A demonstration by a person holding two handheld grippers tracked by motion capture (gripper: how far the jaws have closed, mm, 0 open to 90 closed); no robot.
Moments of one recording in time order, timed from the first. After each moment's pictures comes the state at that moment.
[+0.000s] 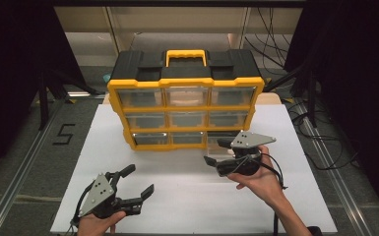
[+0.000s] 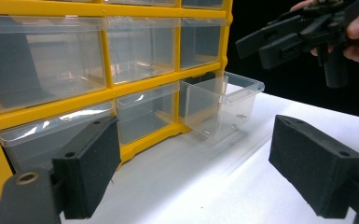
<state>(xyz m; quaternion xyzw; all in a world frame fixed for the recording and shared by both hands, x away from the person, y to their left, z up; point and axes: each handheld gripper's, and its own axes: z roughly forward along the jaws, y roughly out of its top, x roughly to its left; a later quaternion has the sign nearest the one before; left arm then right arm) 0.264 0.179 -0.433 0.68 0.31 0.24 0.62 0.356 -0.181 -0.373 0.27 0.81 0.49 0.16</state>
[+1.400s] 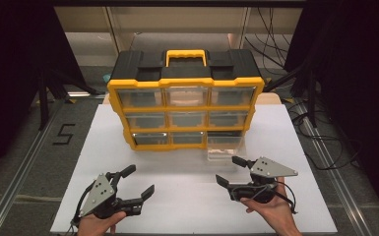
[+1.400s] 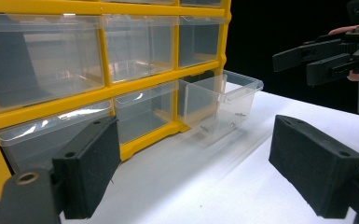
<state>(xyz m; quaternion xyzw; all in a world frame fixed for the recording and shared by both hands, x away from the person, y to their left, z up) 0.264 0.179 -0.433 0.68 0.31 0.24 0.62 0.306 -0.212 -0.408 0.30 0.76 0.56 0.17</state>
